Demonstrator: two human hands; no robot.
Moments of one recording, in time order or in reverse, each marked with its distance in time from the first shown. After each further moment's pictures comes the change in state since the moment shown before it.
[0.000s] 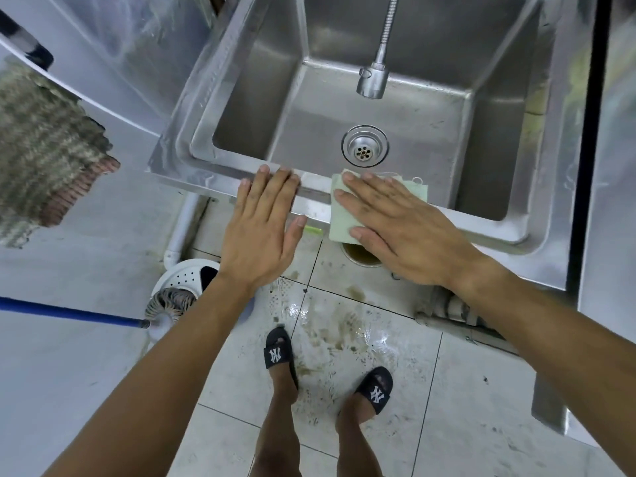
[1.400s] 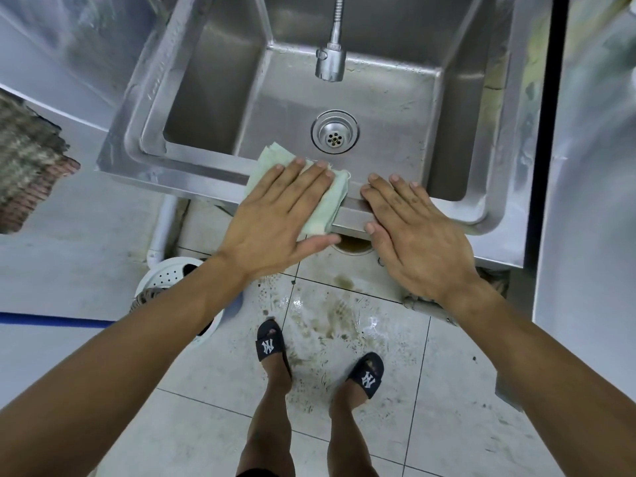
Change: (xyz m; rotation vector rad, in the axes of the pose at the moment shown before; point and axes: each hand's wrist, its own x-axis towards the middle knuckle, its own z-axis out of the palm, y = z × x) left_hand 0.035 0.059 -0.005 0.120 -0.134 0.355; right_hand -0.063 0.020 0.020 -0.049 0.155 0.284
